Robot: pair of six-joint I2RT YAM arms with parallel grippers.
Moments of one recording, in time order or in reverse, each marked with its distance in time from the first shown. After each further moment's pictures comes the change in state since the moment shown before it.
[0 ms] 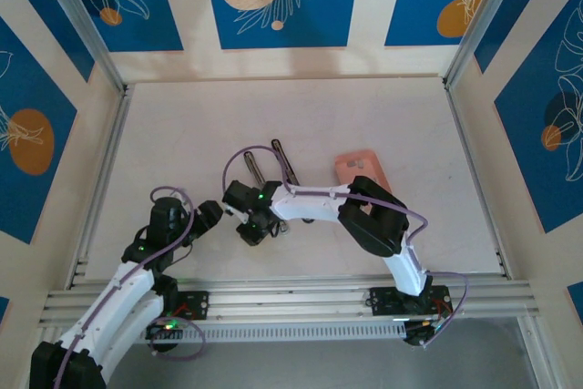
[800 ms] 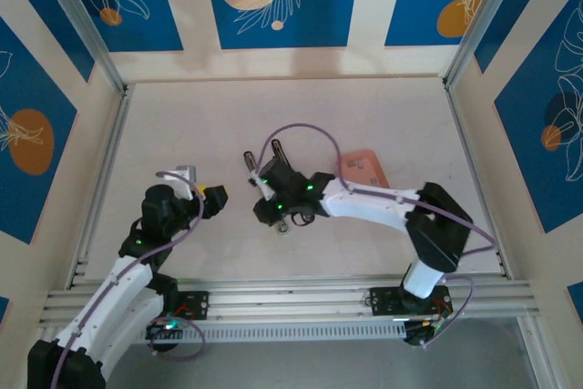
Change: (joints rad) left arm -0.006 0.033 0.102 0.251 0.080 0.446; right arm -0.137 -0.426 -0.334 0.308 -0.079 0.140
